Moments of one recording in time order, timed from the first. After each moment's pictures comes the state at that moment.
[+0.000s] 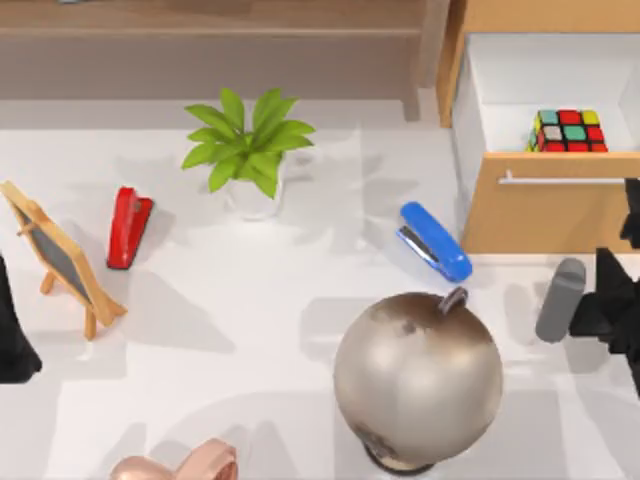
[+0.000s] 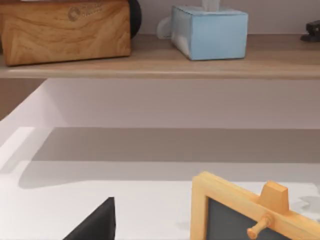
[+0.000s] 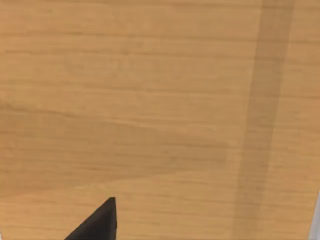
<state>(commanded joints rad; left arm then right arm) 0.00 0.00 0.00 0.00 0.00 0.00 0.35 1.99 0.20 1.78 0.39 -1.55</state>
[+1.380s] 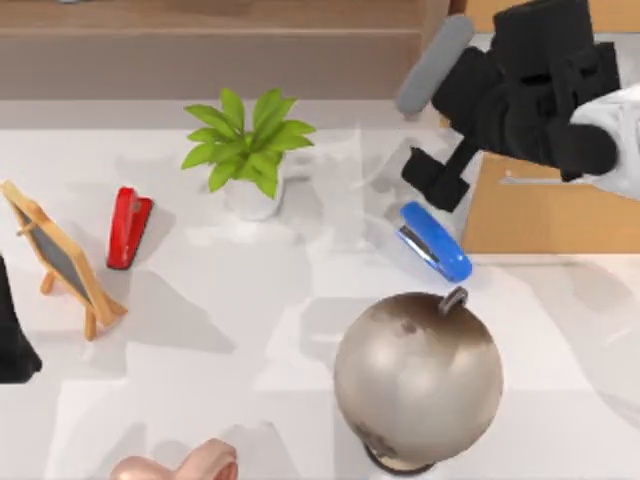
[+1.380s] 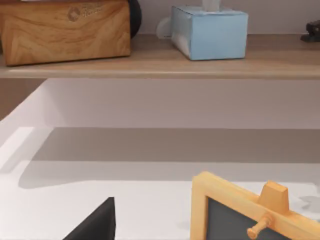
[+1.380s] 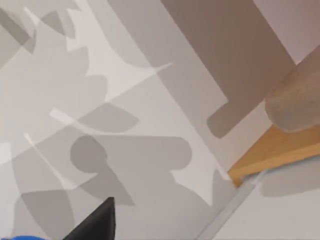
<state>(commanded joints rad) 0.00 0.00 0.00 0.00 0.00 0.00 0.44 1.82 1.16 0.01 0.07 -0.64</state>
